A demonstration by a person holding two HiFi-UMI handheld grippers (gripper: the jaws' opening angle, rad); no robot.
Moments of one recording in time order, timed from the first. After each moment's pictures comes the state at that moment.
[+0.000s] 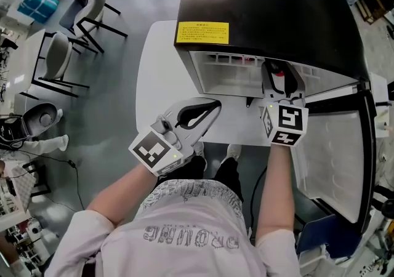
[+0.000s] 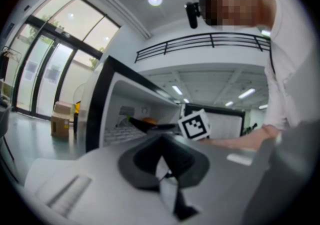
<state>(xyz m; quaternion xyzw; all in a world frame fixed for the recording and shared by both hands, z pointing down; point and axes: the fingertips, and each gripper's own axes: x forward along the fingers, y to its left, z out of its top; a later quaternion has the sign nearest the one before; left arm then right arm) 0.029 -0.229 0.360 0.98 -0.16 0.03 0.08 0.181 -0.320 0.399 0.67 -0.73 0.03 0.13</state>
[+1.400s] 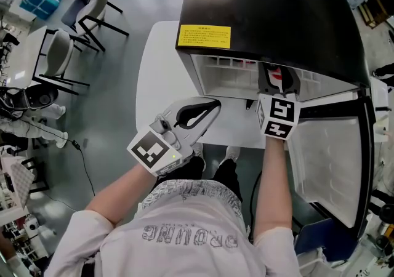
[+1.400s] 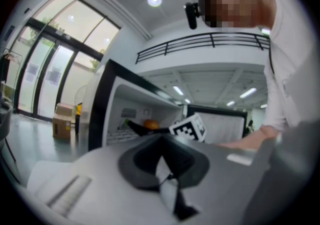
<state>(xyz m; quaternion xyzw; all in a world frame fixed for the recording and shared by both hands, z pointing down) 0.029 -0.236 0.354 0.98 -0.17 0.03 0.07 0.182 -0.344 0.415 0.68 -0.71 0.04 0.15</state>
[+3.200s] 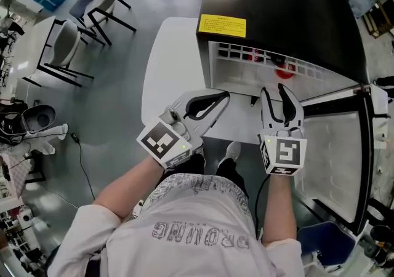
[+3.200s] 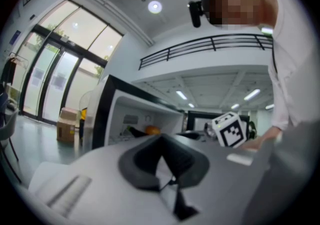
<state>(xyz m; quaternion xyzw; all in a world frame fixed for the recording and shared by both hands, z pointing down) 0.026 -0.228 0.340 0.98 -0.20 0.00 0.07 0.134 -0.248 0.379 0.62 -0.77 0.01 0.14</state>
